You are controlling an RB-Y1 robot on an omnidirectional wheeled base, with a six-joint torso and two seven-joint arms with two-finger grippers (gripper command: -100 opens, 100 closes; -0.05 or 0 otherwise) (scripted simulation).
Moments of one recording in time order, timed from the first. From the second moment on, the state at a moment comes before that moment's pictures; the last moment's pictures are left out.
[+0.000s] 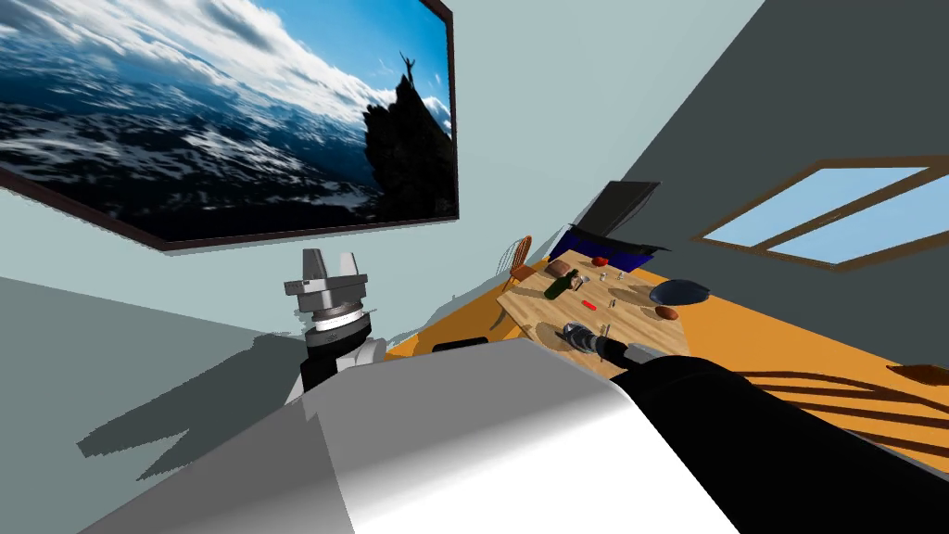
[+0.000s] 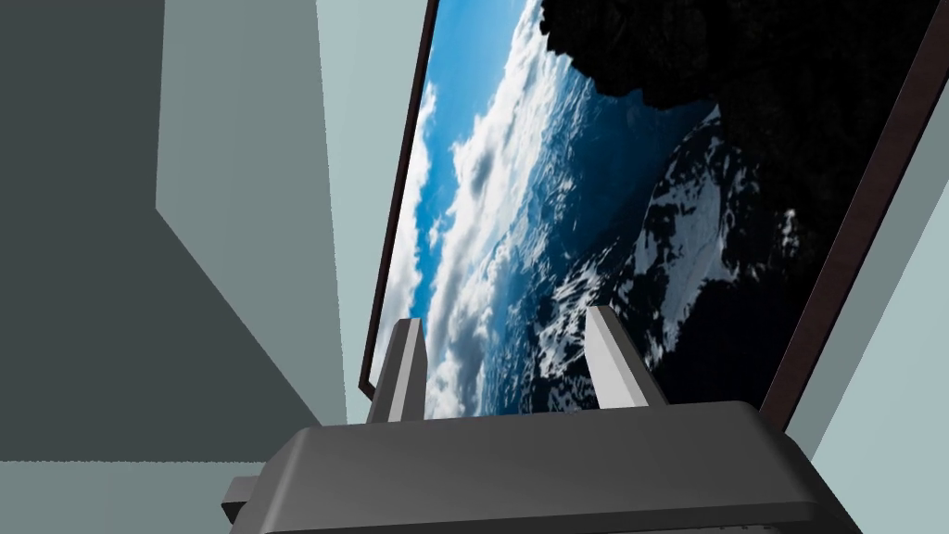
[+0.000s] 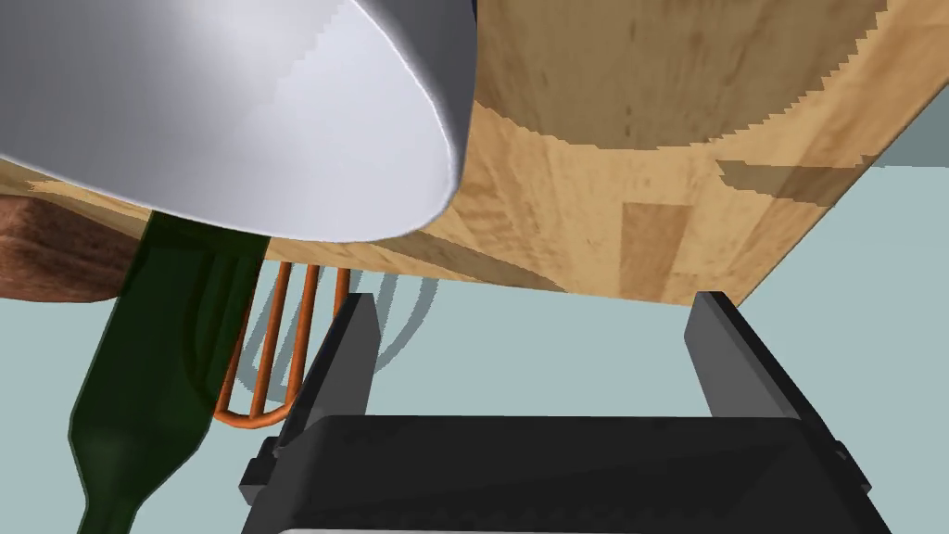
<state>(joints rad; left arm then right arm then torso) 0.51 0.03 0.02 -2.29 -0.02 -0.63 0.14 0.59 -1.13 0.16 -1.07 0.46 -0.54 0.42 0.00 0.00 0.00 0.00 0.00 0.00</state>
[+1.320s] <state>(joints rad) 0.51 0.03 0.02 -2.29 -0.02 -0.63 0.14 0.73 -1.19 0.39 -0.80 0.64 -0.55 0.51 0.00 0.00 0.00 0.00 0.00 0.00</state>
